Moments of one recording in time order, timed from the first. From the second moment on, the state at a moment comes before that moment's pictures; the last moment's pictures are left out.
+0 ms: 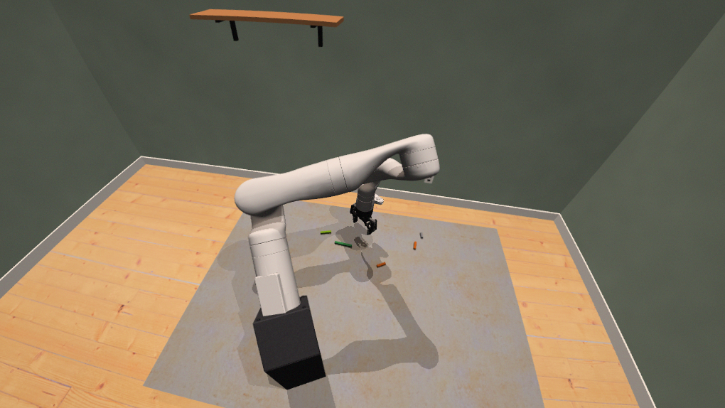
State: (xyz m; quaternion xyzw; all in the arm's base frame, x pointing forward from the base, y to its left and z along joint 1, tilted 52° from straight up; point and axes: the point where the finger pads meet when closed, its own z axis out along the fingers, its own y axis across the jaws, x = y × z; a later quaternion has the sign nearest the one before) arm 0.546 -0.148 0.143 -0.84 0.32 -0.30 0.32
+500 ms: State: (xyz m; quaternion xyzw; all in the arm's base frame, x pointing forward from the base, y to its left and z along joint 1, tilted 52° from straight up) arm 0.566 -0.265 0.106 -0.68 0.59 -0.17 0.40
